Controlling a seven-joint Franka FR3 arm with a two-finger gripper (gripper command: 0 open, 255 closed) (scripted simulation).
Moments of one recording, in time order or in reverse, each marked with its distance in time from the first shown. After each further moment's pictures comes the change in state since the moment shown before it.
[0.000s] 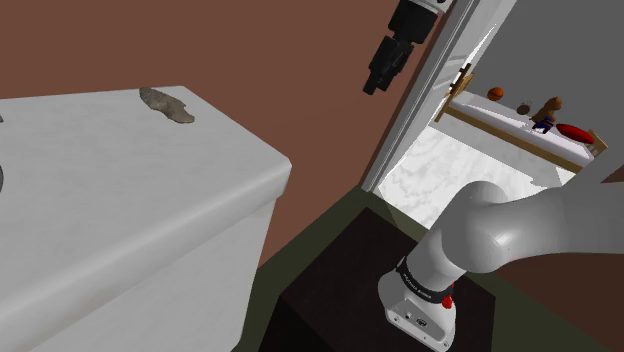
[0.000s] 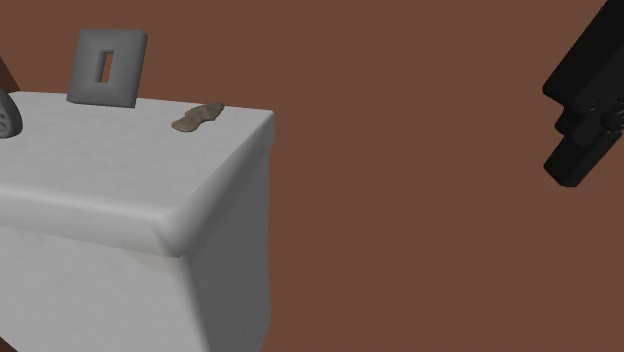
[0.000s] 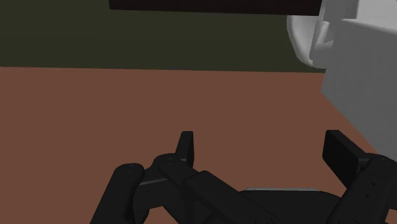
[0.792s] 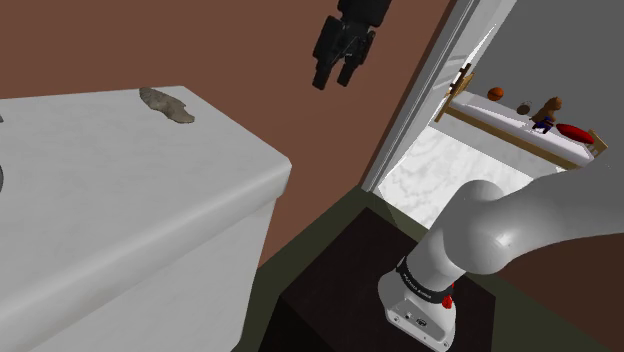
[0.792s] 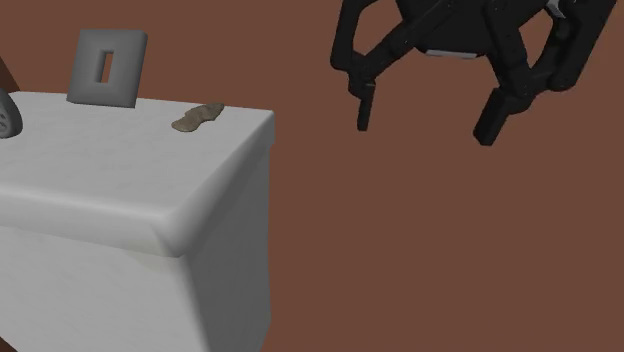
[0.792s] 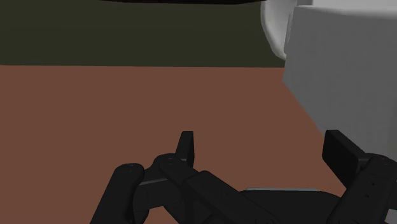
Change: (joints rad) arm 0.050 0.182 0.205 0.147 0.106 0.036 0.231
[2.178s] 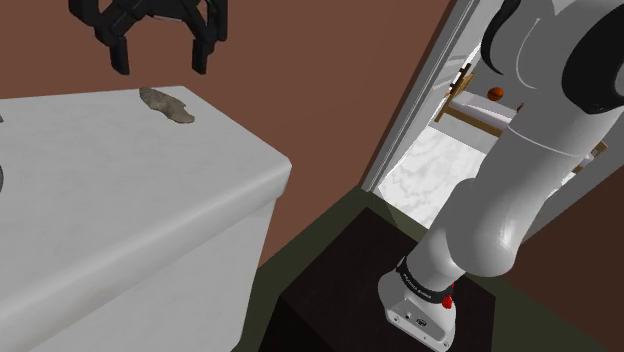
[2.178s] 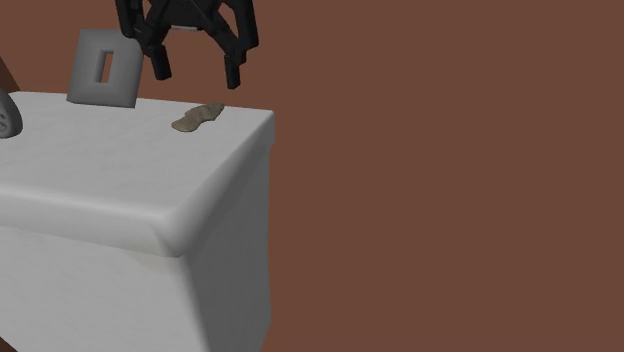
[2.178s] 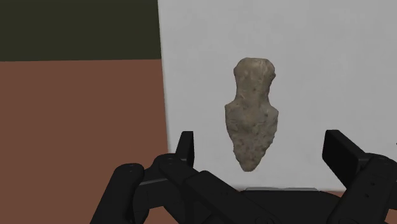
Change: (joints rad) arm 0.111 0.692 0.385 0.682 -0.158 -0.022 0.541
